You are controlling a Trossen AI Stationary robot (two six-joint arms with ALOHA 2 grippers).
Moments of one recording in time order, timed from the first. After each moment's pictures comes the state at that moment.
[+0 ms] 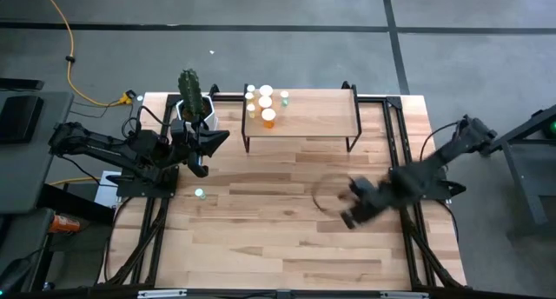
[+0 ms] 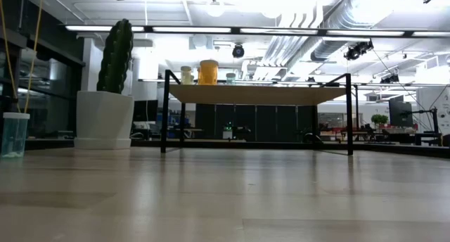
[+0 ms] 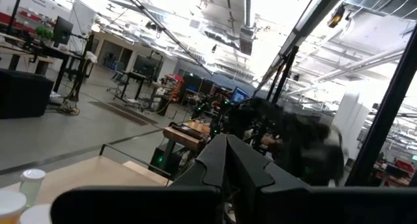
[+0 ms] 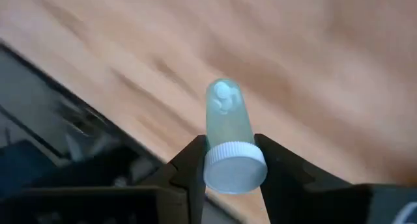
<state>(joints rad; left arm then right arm) -0.09 0.75 0.56 0.52 -0.47 -0.23 0.60 1.30 1.15 -1.06 -0.01 1.67</state>
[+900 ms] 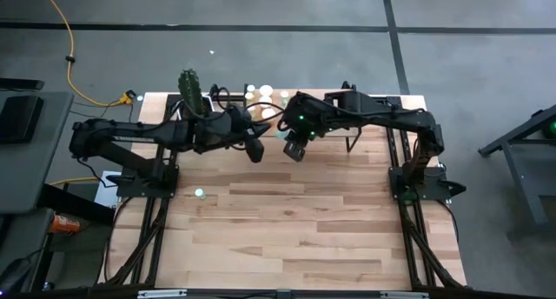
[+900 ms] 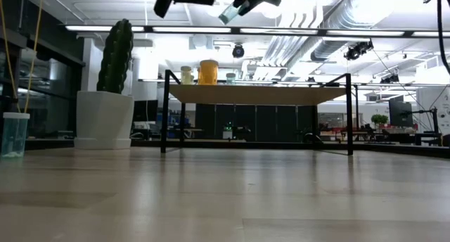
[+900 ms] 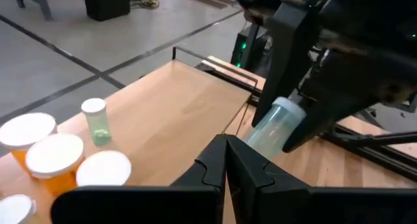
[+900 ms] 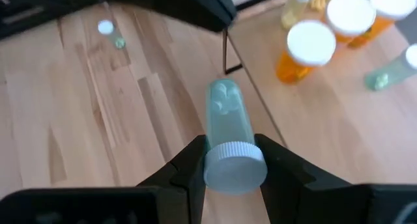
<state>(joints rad) 0.14 1.27 1.11 -0.18 -0.41 -0.32 -0.08 1.80 2.04 -1.18 0.10 0.28</state>
